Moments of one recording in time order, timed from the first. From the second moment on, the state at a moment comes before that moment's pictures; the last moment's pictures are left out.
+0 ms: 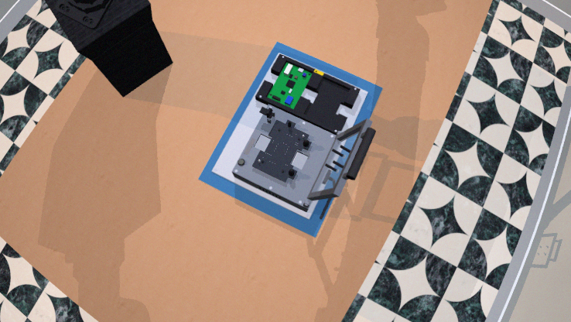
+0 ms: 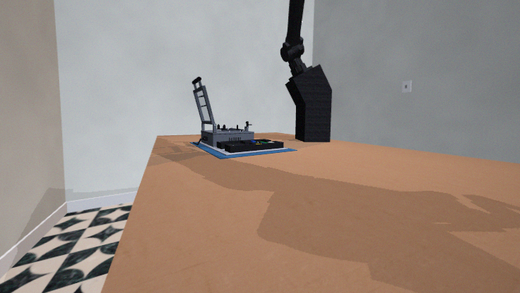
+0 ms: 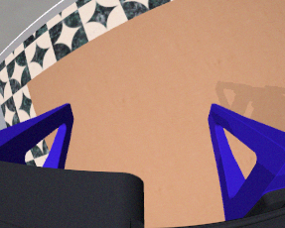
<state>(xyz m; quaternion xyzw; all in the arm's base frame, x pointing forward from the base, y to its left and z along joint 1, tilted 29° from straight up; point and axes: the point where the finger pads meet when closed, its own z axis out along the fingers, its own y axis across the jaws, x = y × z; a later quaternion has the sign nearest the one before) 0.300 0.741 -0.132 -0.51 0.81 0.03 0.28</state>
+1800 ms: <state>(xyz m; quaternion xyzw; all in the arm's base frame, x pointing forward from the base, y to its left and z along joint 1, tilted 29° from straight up) 0.426 0.465 0.024 -0.58 0.77 -0.13 0.23</state>
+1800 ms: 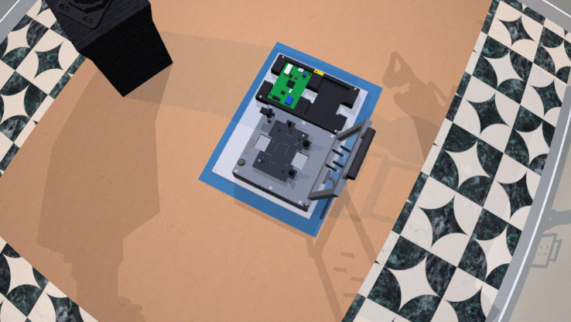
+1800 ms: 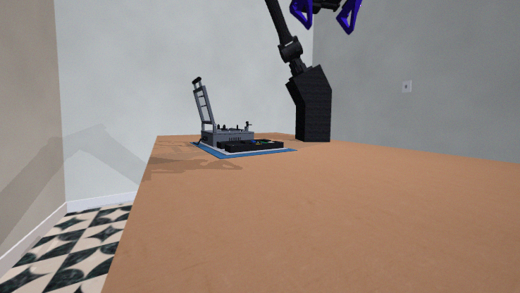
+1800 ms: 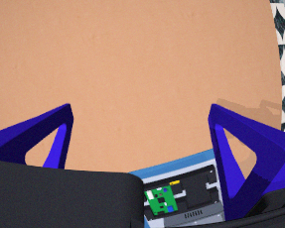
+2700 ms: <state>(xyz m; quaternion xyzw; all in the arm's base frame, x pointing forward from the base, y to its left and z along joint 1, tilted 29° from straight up) 0.375 0.179 0.081 -0.64 0.72 -0.23 0.12</state>
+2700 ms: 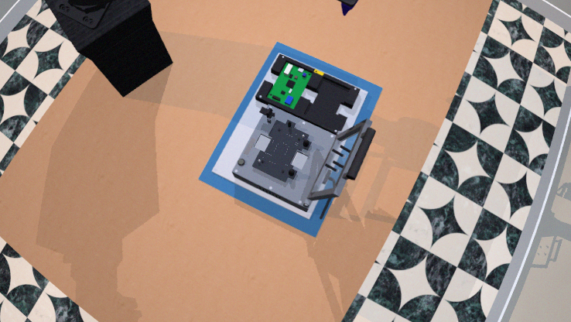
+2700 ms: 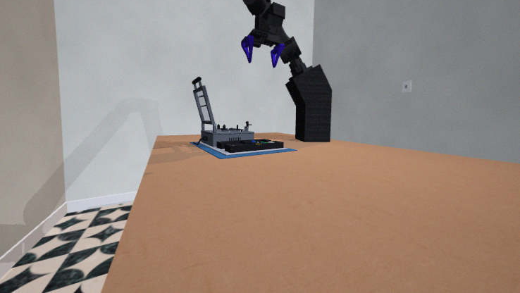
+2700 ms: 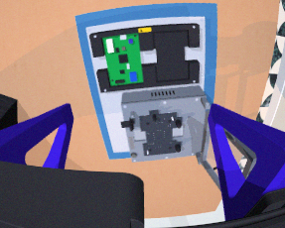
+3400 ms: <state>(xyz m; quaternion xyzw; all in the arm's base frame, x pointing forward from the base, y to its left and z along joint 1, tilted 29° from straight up) 0.340 0.124 0.073 -0.67 0.70 -0.24 0.07</state>
